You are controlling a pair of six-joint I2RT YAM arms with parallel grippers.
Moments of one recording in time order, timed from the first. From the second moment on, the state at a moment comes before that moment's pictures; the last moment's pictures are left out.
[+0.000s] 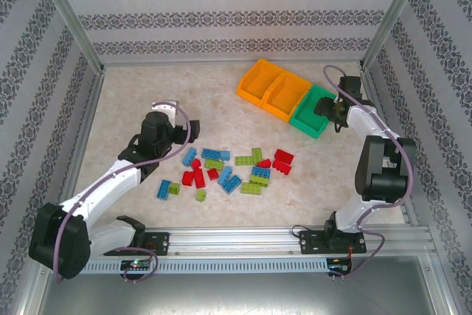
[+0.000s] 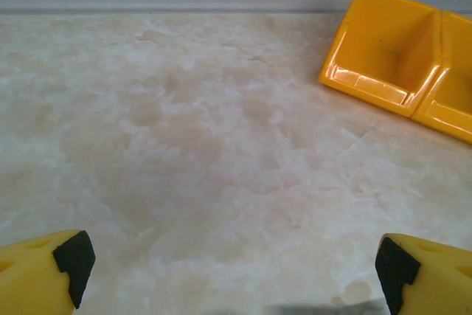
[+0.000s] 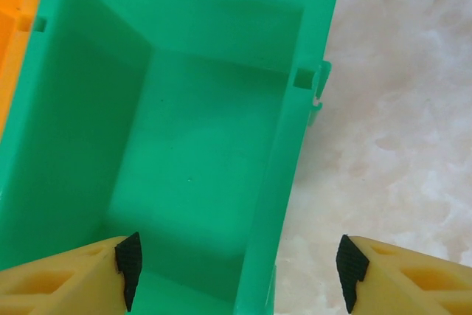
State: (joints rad) left arm -0.37 1.13 0.67 -0.02 -0.13 -0.23; right arm -0.12 1.71 1.17 -0.45 -0.05 0.33
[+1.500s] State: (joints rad) left arm -0.37 0.89 0.53 -0.08 -0.18 -0.26; right arm 0.12 1.95 1.42 -0.52 -0.17 0.10
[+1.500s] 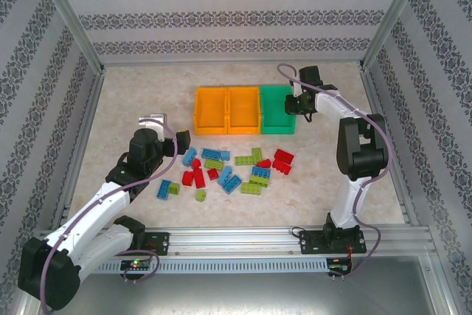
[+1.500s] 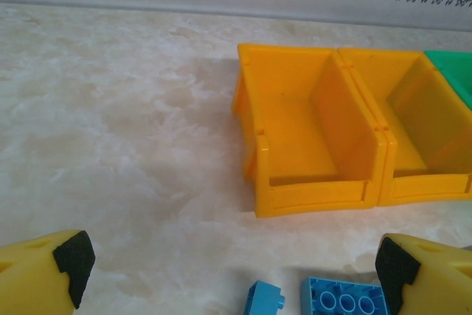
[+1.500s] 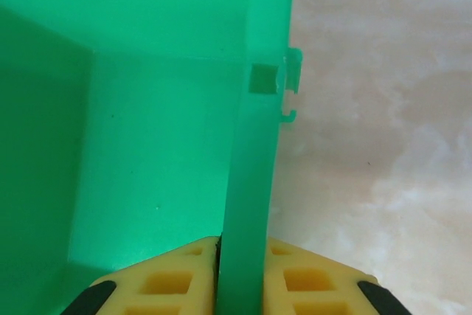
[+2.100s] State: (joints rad) left arm -0.37 0.86 0.51 -0.10 -0.17 -0.27; right arm 0.14 1.65 1.16 -0.50 -0.20 0.10
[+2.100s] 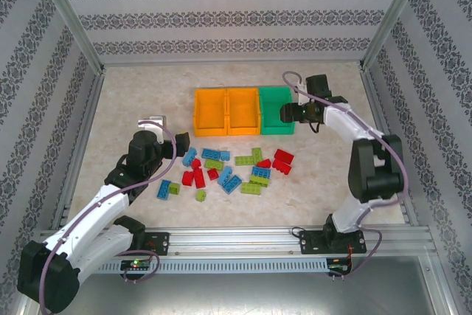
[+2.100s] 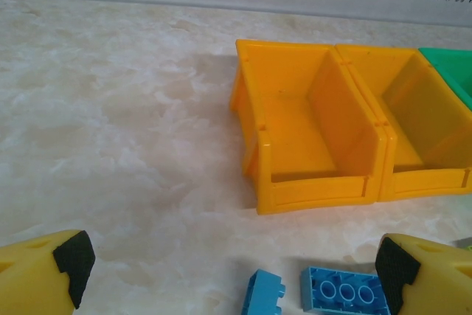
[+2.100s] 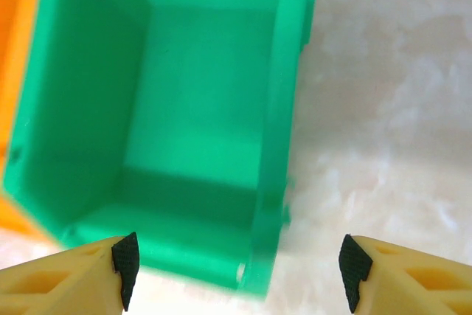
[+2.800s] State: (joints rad) left arm -0.37 0.92 0.51 -0.09 -0.07 -0.32; right arm 0.43 1.34 0.78 -0.66 -0.14 0.27
